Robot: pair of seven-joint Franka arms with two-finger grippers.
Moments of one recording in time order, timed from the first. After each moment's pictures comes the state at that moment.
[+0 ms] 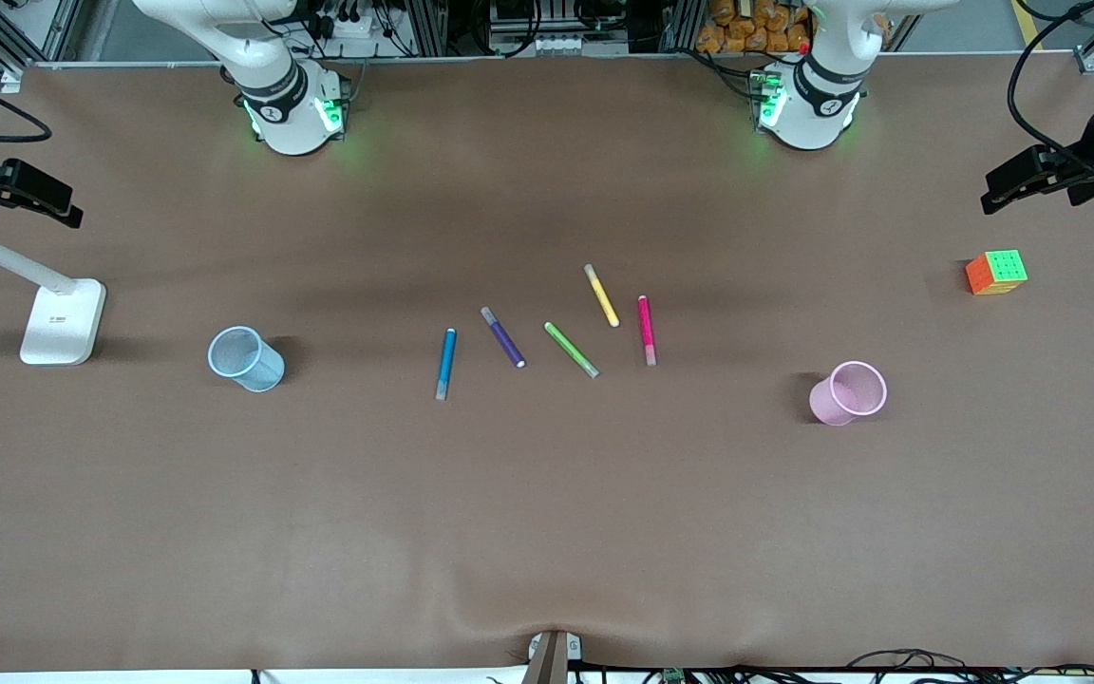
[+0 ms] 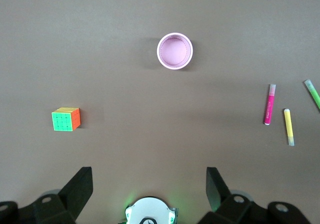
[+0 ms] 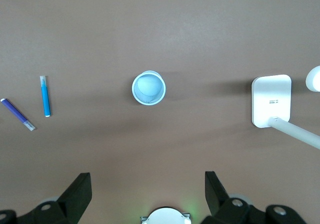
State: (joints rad) left arm -0.04 -0.06 -0.01 -1.57 0.03 1.43 -0.12; right arm 0.00 -0.02 -0.04 -1.51 0.00 1.38 0.05
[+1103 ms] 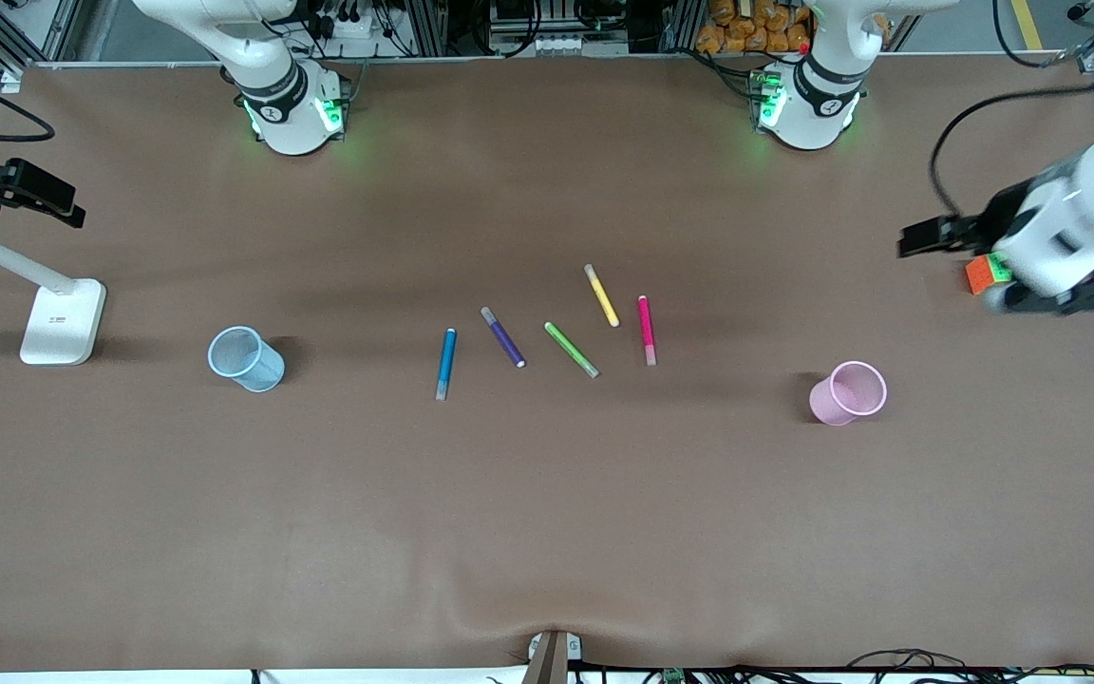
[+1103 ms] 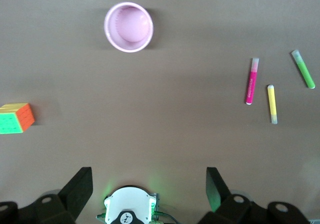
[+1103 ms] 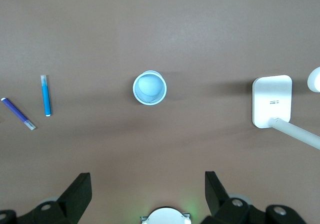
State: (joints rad) left arm -0.05 0.14 -0.07 -1.58 -0.07 1.44 -0.13; right arm 0.00 -0.02 -0.03 -1.51 0.00 1.38 0.05
